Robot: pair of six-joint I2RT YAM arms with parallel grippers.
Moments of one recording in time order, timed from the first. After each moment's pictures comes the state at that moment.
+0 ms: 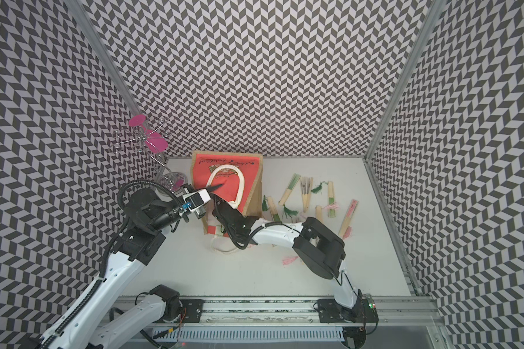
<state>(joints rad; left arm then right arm) -0.37 0.87 0.89 0.05 0.58 0.68 1.05 2.01 1.43 -0.04 0.78 -0.19</state>
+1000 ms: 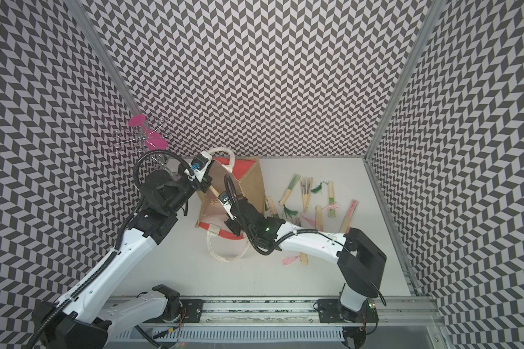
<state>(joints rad) -0.40 1.08 1.03 0.10 0.03 0.50 1.05 1.66 1.19 0.01 0.25 0.02</state>
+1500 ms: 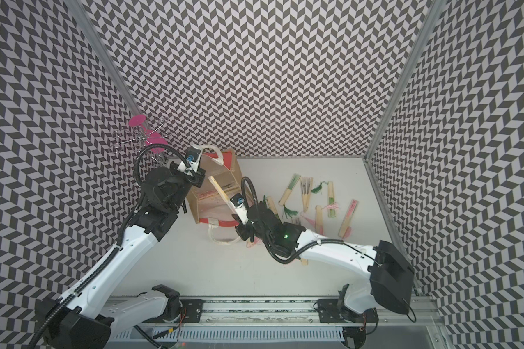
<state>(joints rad) -0.36 1.11 1.05 0.09 -0.17 0.46 1.05 1.40 1.01 0.03 0.14 0.11</state>
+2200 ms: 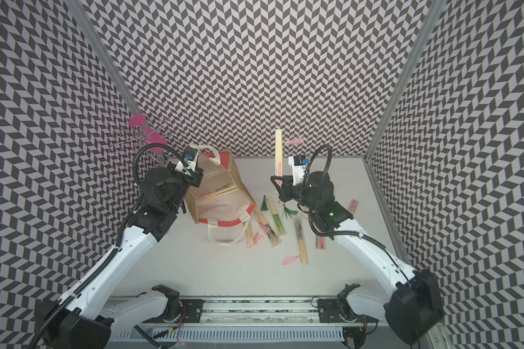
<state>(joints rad) -0.36 1.09 1.05 0.09 -0.21 0.45 0.47 1.30 1.01 0.10 -0.37 0.47</state>
